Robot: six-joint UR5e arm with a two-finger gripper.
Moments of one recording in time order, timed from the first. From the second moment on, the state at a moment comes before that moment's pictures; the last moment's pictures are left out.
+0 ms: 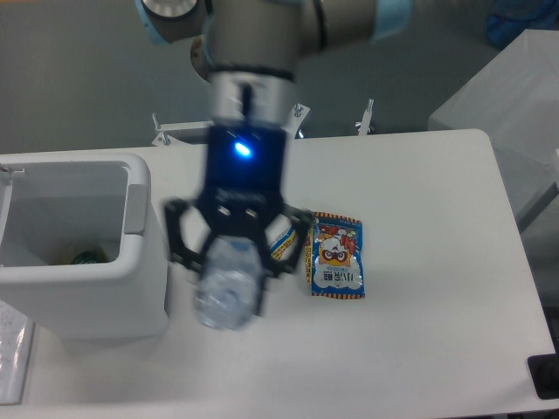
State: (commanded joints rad) arm 2.25 -1.81 -1.31 -0.63 1.19 0.24
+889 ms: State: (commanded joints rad) arm 2.06 -1.78 -1.43 -0.63 1.20 0.18
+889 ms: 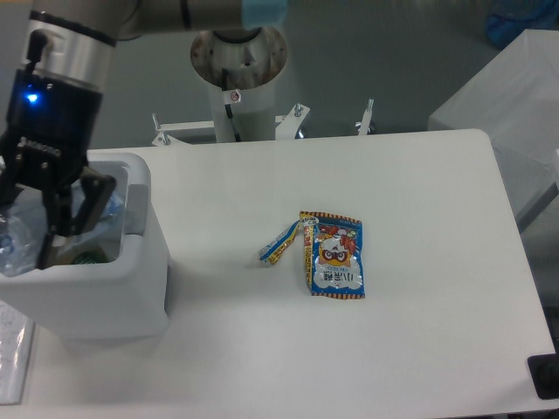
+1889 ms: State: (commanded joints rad) arm 2.05 -1.68 -1.63 -0.63 1.20 0.19
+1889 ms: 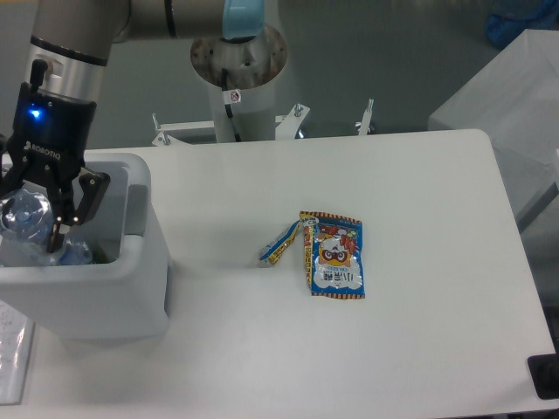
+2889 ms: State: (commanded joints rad) arm 2.06 -1.61 -1.73 -0.64 1.20 0.20
